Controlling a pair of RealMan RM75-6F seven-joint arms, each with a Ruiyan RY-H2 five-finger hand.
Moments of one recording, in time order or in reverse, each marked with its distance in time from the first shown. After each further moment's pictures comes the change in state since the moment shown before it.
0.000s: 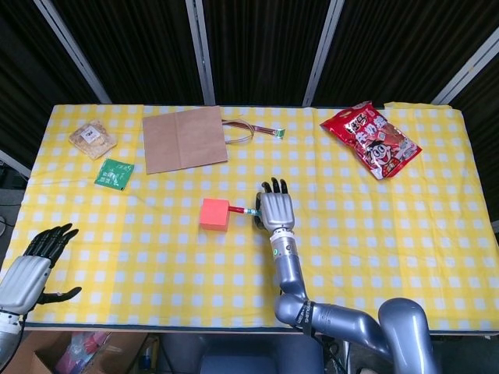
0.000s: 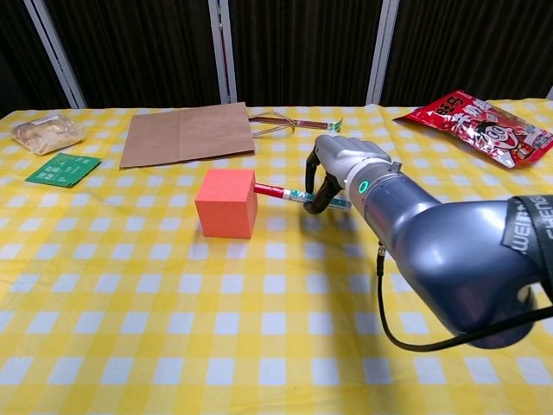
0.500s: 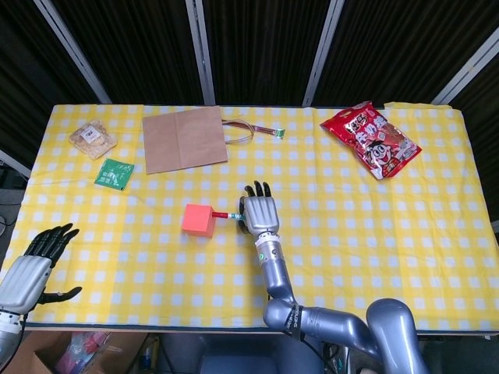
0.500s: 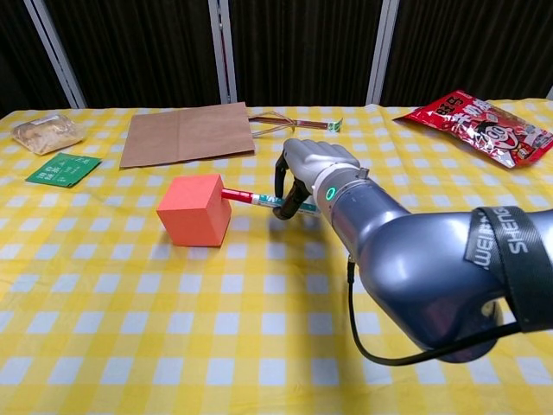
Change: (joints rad) left arm -0.001 -0.002 0.001 0.000 -0.001 -0.002 0.008; right arm 0.042 -0.056 0.013 0.000 -0.022 0.000 0.000
